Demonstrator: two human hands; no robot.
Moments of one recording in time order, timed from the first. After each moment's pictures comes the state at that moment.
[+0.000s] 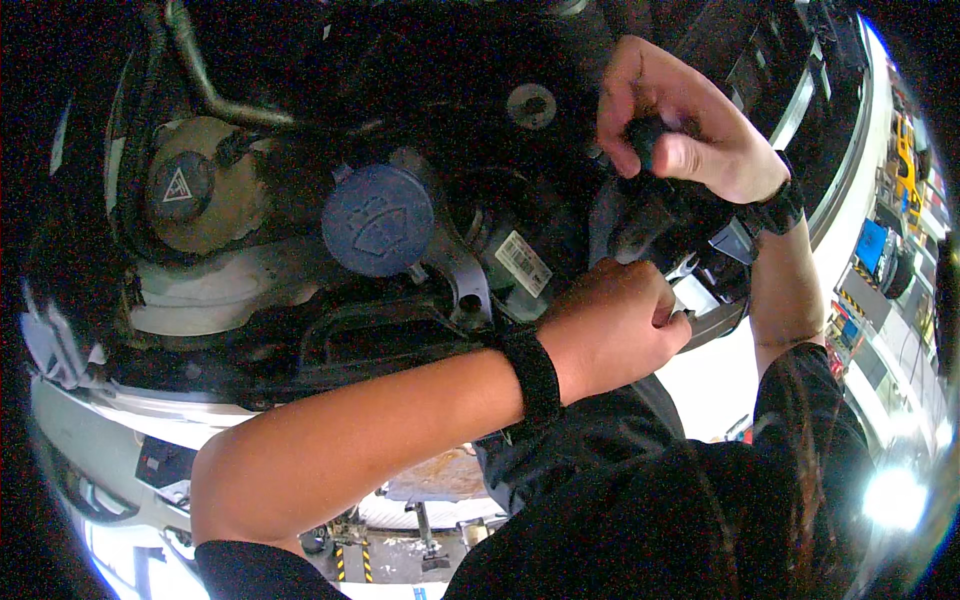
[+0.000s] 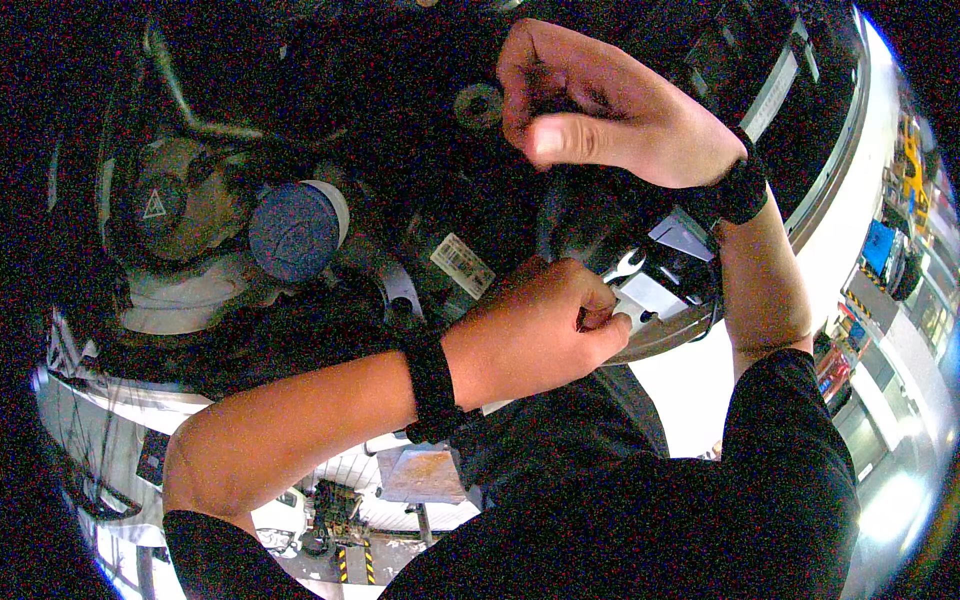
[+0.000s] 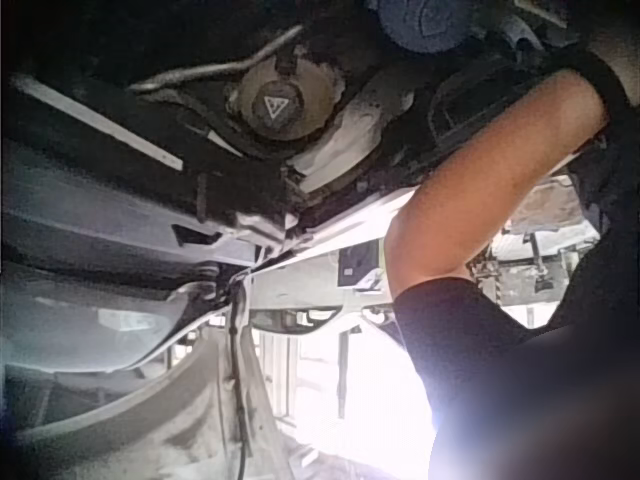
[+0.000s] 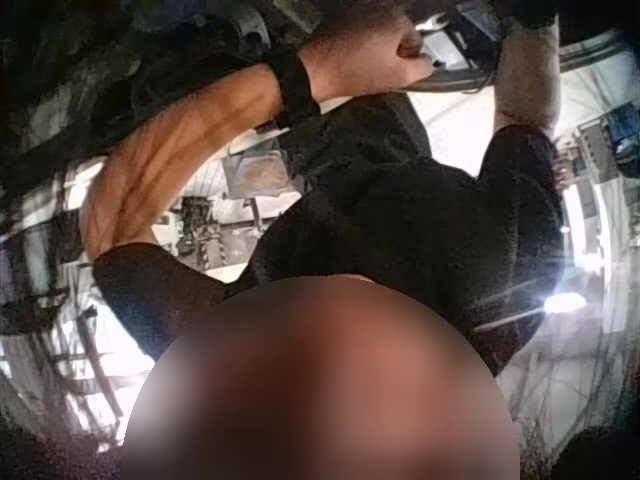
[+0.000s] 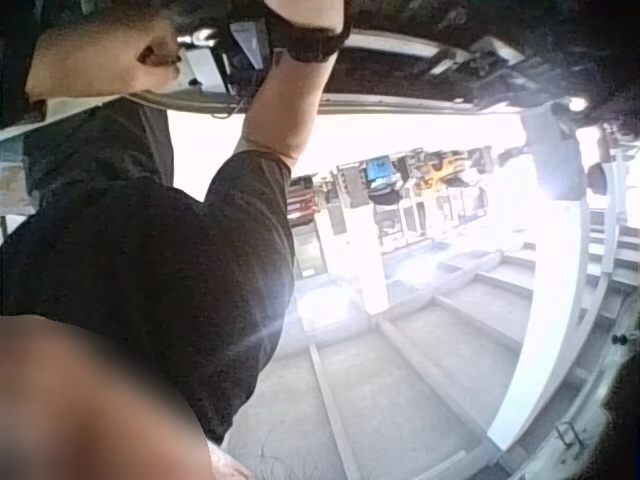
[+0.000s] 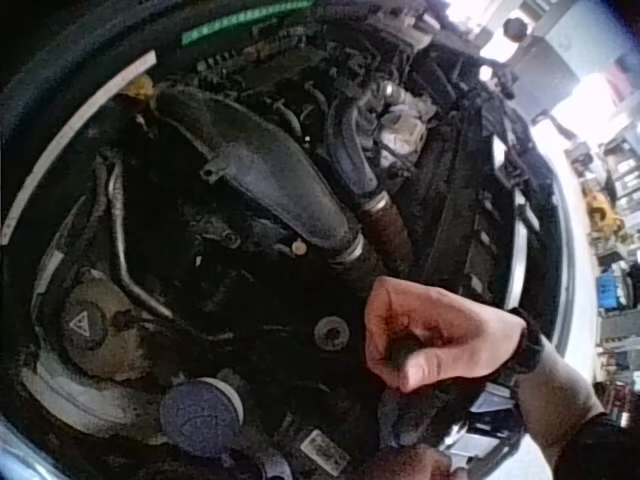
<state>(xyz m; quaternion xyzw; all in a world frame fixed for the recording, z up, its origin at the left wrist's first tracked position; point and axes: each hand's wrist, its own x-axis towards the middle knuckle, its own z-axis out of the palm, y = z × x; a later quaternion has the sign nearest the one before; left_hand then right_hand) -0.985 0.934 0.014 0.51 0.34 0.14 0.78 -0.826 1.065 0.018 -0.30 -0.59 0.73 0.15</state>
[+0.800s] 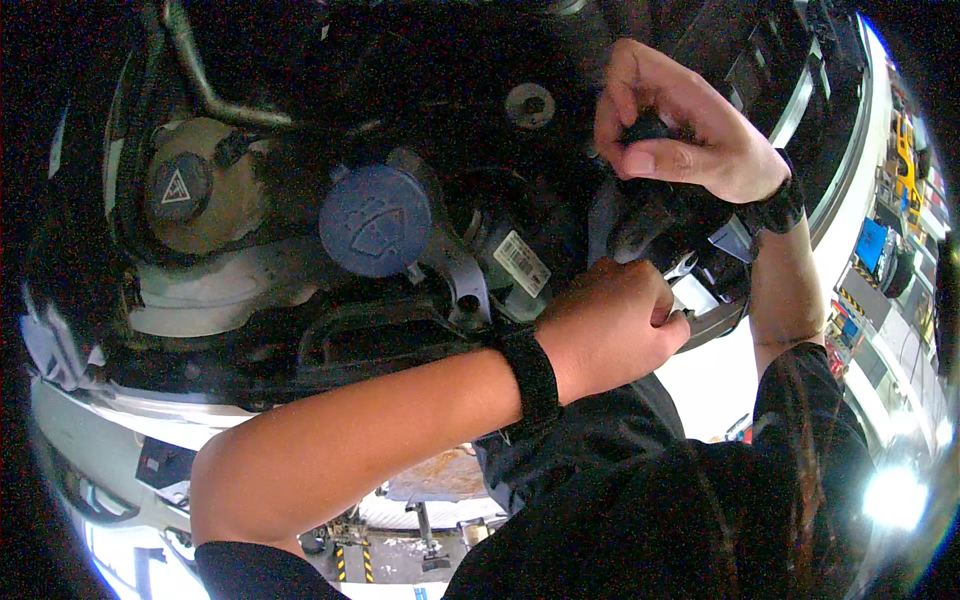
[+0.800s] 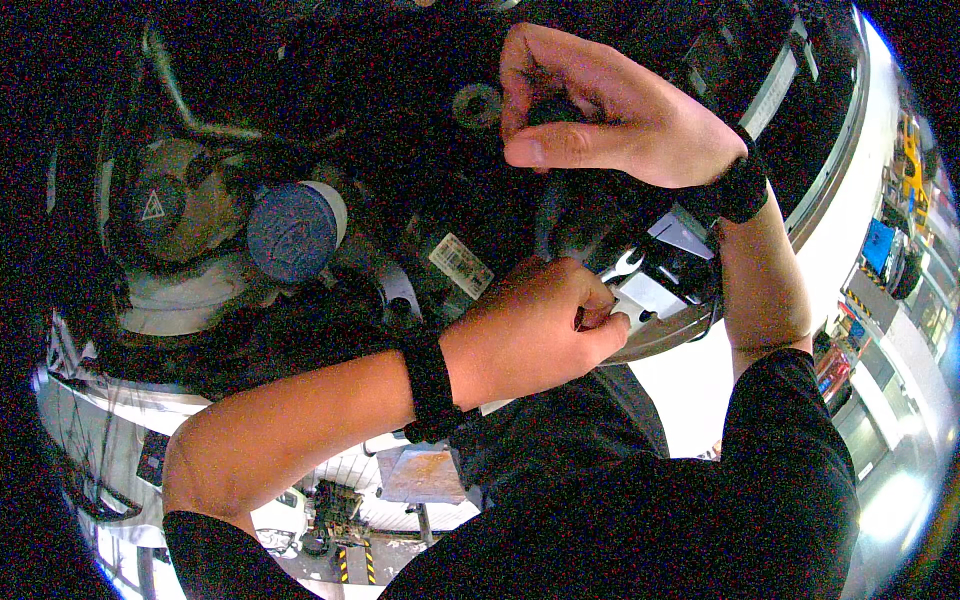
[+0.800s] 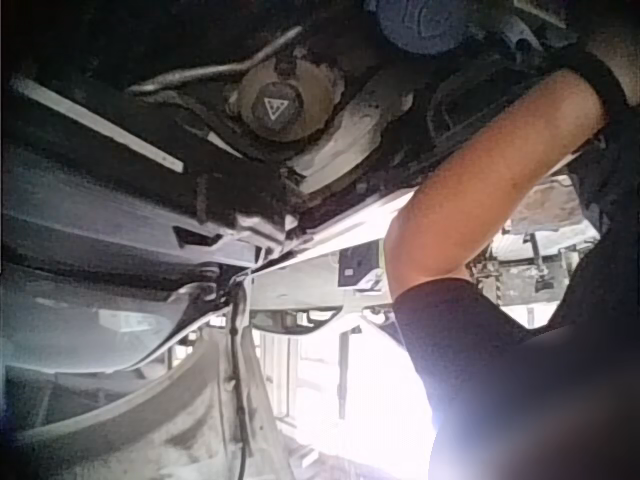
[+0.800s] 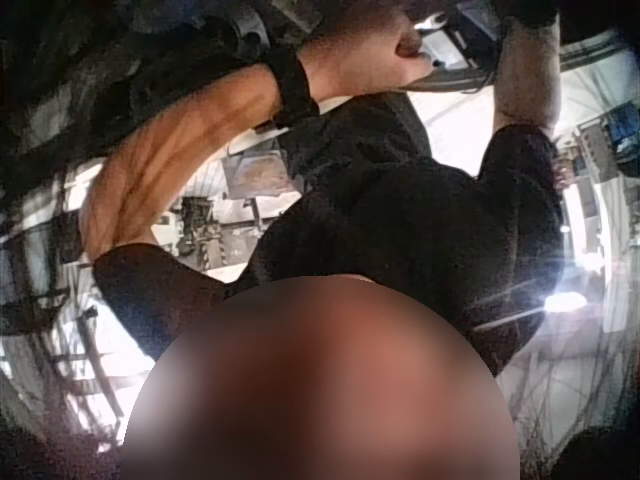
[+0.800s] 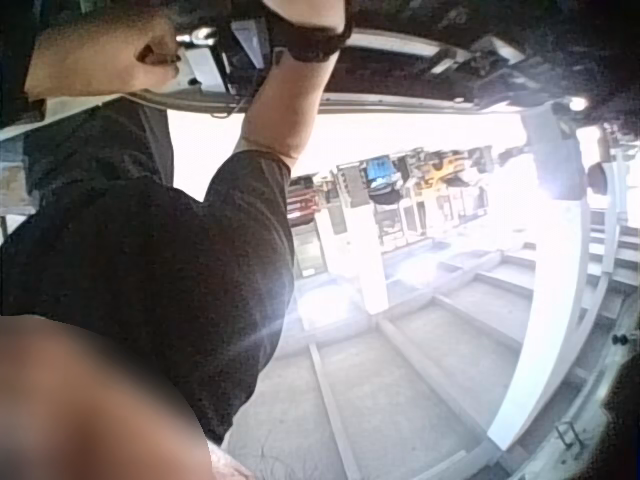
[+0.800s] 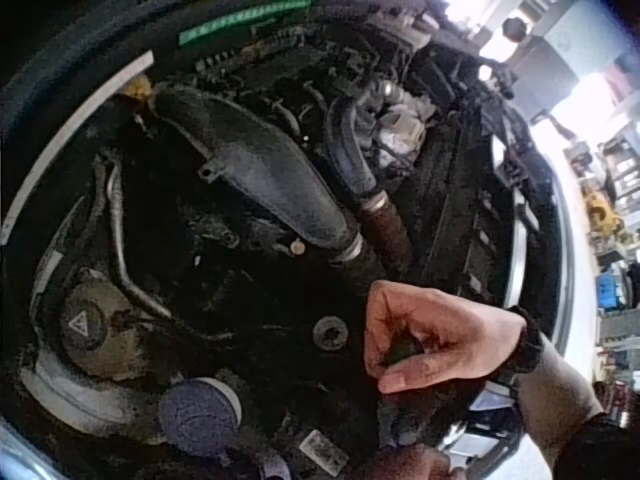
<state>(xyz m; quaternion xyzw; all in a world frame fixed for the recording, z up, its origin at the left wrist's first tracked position) -0.985 0.933 0.013 0.51 0.34 0.14 0.78 -0.822 1.063 0.014 -0.33 -0.61 0.71 0.12</state>
